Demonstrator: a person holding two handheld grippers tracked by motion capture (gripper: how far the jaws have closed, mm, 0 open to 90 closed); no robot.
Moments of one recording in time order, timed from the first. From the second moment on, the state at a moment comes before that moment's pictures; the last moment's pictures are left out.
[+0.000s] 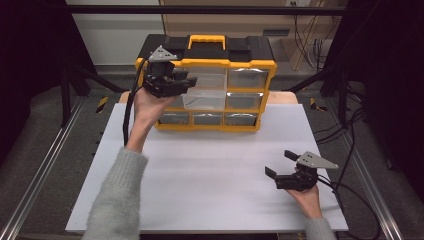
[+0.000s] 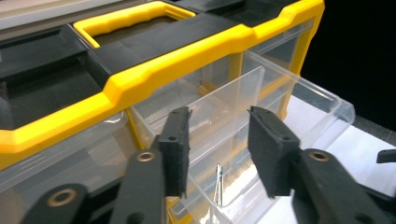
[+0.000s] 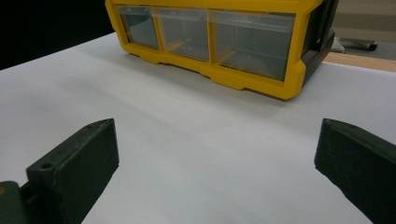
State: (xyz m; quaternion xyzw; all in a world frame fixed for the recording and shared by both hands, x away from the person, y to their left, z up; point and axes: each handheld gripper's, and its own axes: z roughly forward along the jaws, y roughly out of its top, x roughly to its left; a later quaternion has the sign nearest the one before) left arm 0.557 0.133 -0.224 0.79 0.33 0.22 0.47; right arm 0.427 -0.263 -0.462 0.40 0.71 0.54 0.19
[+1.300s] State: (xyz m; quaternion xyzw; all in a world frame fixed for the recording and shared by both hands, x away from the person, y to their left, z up) left arm 0.484 0.204 -0.300 0.76 0.32 0.22 0.53; right arm 0.427 -0.263 -0.462 0.40 0.71 0.54 0.19
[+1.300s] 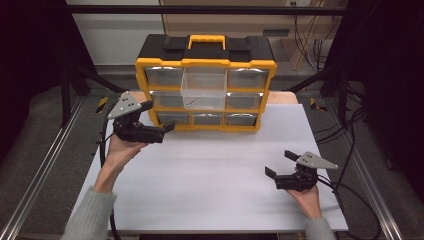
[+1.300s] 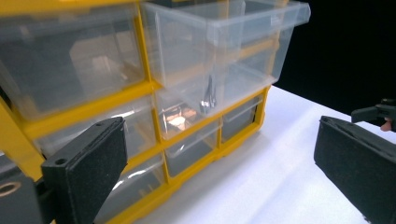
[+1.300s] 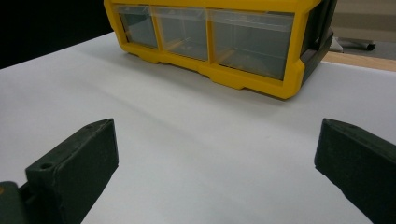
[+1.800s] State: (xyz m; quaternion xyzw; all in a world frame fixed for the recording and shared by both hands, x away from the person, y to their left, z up) left arm 0.468 0.223 -0.372 0.76 0.34 0.20 0.52; right arm 0.427 -0.263 -0.462 0.40 0.71 0.54 0.19
